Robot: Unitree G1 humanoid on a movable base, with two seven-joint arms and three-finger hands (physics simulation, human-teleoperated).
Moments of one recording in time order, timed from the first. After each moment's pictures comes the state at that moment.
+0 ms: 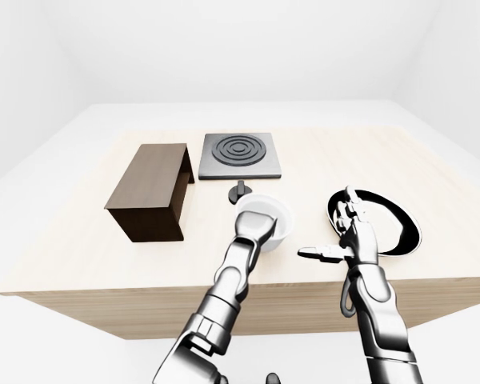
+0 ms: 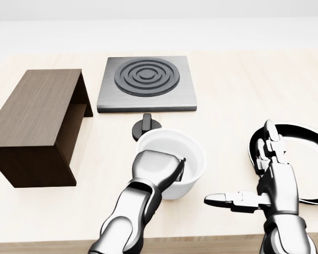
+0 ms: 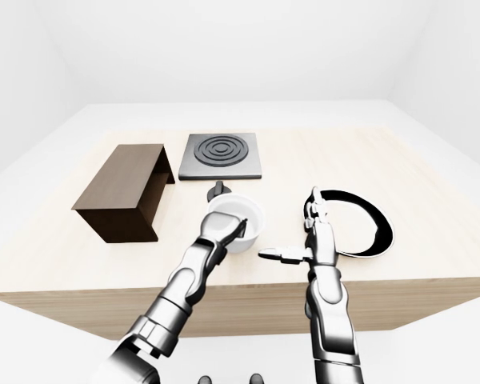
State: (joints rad) left arm -0.51 -0.20 -0.25 0.58 1.50 0.09 -0.17; right arm -0.02 -0.07 -0.16 -0.10 0.05 0.08 0.02
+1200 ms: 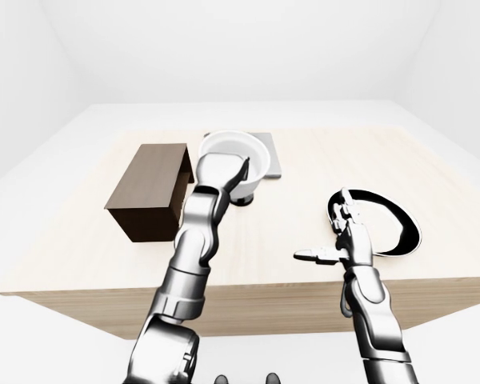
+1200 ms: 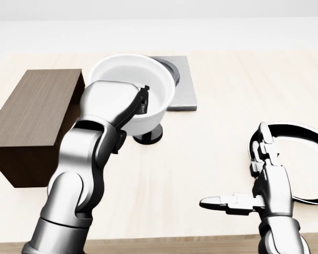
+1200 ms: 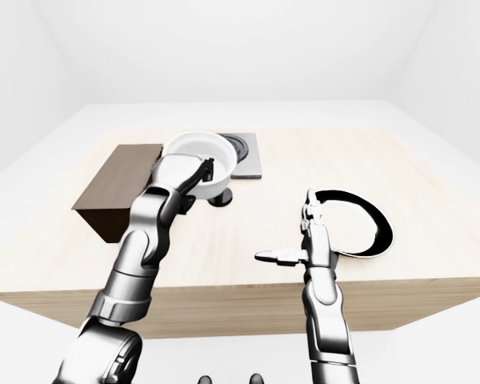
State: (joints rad) left arm -0.67 -0.04 -0.10 0.16 1.47 0.09 -0.44; right arm -0.02 -0.06 -0.13 -0.07 0.02 0.05 0.01
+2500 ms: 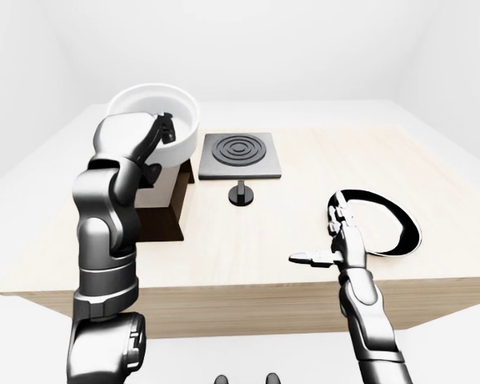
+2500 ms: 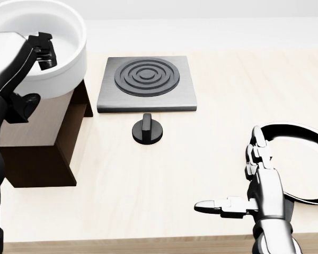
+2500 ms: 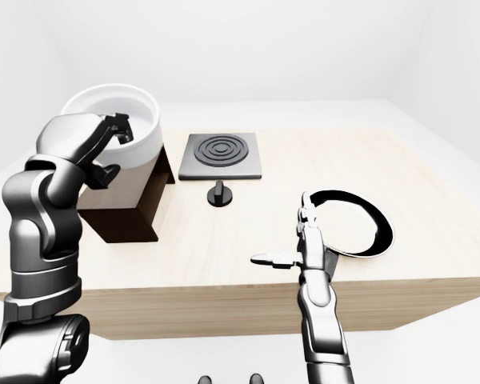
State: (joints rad) left arm -0.70 0.30 0.14 -0.10 1.24 0.09 -0.58; right arm -0.01 -0.05 -0.10 -0.03 -0.01 0.01 -0.01
